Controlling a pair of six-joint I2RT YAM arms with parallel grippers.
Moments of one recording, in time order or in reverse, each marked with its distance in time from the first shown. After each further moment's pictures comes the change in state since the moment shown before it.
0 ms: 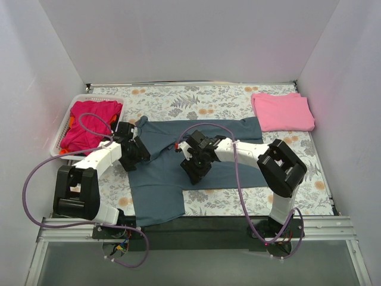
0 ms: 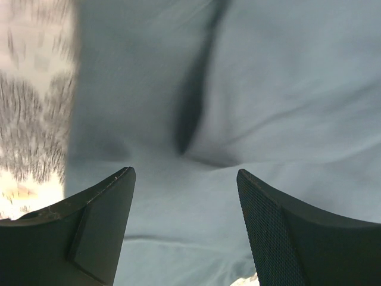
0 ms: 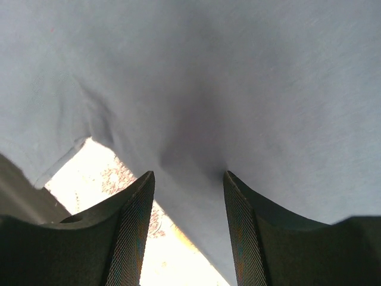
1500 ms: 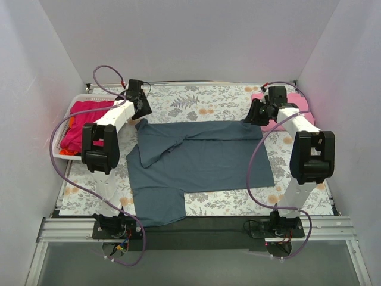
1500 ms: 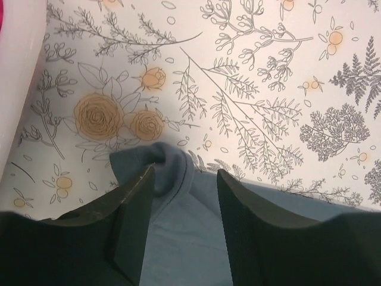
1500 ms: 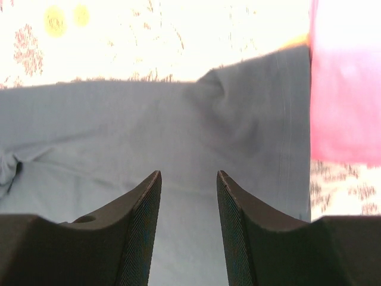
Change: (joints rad) left arm -0.005 0.585 0.744 0.098 -0.194 0.241; right arm -0.843 -0.042 0.122 0.159 0.002 0.262
